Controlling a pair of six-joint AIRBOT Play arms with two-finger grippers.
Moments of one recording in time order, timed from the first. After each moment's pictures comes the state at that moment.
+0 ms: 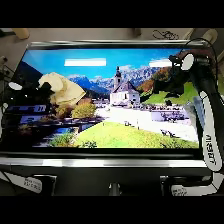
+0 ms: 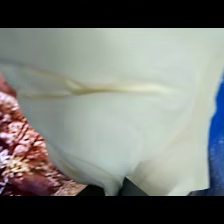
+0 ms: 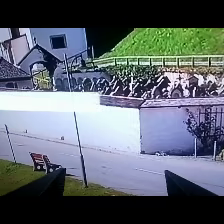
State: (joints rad) left arm 0.24 -1.70 1.39 0.89 -0.80 -1.55; right arm 0.06 -1.58 1.67 -1.43 1.44 1.70
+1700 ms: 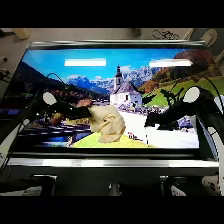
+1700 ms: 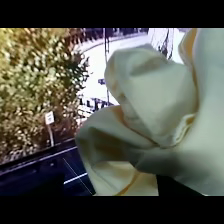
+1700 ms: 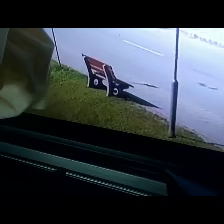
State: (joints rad) left arm -0.26 -1.46 1.06 0.98 -1.00 -1.51; right arm 0.06 -1.20 1.04 -1.14 1.47 1.60
